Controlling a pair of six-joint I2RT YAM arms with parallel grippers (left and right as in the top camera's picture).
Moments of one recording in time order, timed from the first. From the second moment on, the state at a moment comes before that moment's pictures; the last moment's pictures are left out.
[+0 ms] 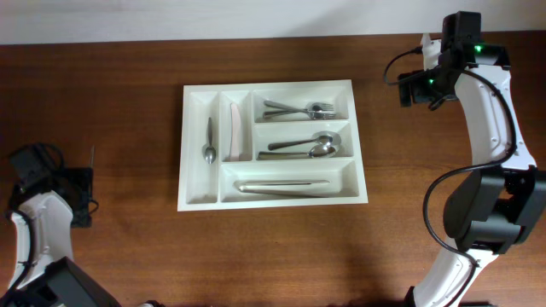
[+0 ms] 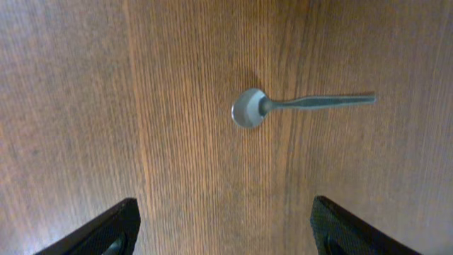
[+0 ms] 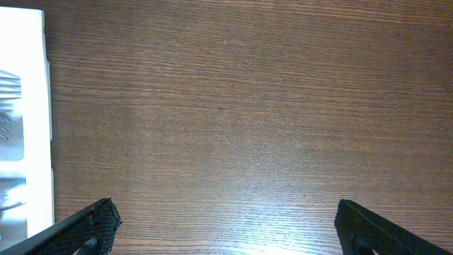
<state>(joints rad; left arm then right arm) 0.58 1.53 0.94 -0.57 -0.04 -0.97 -0.14 2.04 1.90 -1.04 0.03 -0.22</state>
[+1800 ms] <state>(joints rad) 0.61 1.72 0.67 0.18 -0.02 -0.84 -0.14 2.04 1.90 -1.04 0.03 -0.22</state>
